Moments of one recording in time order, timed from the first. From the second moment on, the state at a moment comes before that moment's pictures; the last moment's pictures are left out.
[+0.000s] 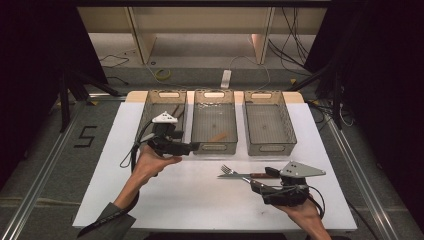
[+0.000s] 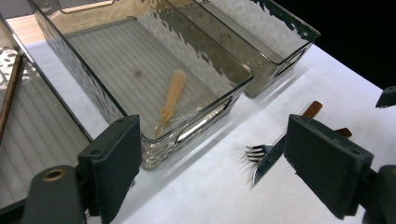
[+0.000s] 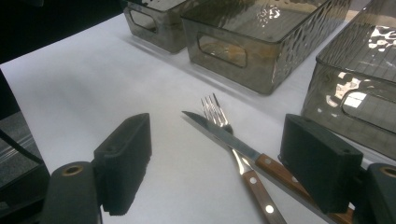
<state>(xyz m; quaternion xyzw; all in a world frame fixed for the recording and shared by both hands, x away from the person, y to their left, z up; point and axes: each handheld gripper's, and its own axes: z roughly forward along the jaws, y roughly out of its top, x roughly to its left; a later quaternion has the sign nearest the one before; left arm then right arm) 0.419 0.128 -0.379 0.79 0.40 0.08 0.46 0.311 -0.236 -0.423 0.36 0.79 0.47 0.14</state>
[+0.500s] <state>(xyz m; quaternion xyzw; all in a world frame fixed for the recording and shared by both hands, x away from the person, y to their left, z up) 0.390 0.144 -0.390 0.78 0.39 0.10 0.48 0.324 -0.243 -0.418 0.37 0.80 0.46 0.14</state>
